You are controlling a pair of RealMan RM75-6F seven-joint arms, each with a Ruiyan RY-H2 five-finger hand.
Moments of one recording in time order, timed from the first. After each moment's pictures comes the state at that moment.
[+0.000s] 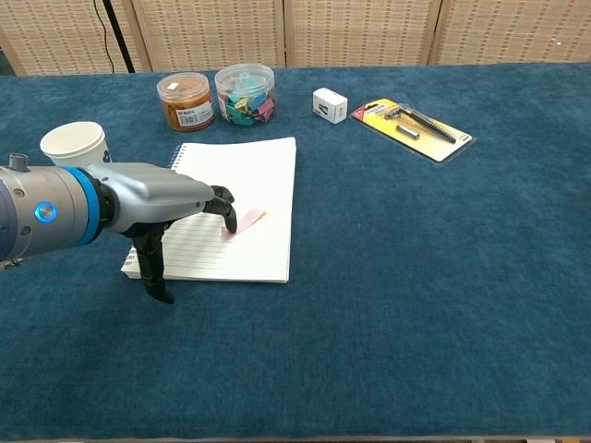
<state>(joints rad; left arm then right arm) -1.07 -1.52 0.02 -1.95 0.41 1.16 0.89 0.16 -1.03 0.02 -1.69 -1.65 1.49 0.16</state>
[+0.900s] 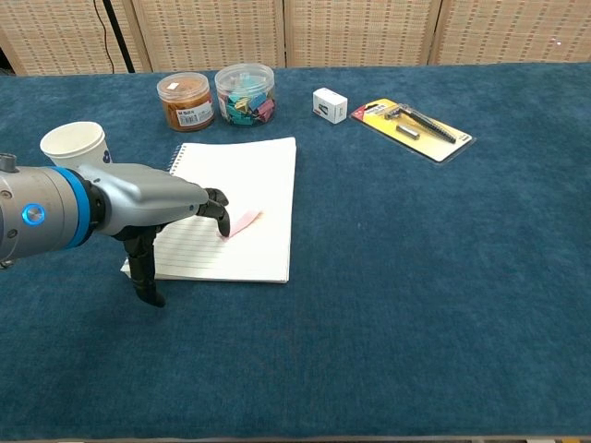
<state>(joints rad) -1.07 -1.51 0.02 -1.98 0.39 1.18 0.93 0.16 -1.02 0.02 -1.70 -1.66 1.50 0.17</state>
